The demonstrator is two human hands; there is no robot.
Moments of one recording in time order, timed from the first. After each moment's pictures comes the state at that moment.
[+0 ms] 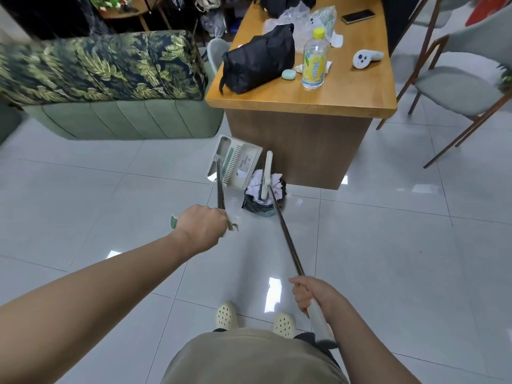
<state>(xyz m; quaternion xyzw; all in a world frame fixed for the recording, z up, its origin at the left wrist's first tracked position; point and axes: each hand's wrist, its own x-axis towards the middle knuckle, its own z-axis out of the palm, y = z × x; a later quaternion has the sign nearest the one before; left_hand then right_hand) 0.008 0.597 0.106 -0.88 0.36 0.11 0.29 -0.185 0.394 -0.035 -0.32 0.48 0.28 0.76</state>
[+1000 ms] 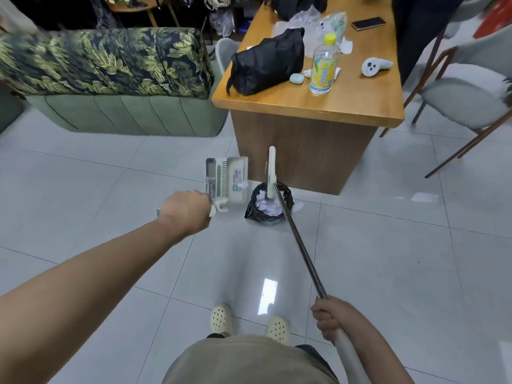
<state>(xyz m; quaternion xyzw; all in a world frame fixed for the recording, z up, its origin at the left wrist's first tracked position) 0.057 0.618 0.103 -0.94 0.26 0.10 0.21 -0.217 0.368 0.006 -0.39 0.45 0.30 0.74</state>
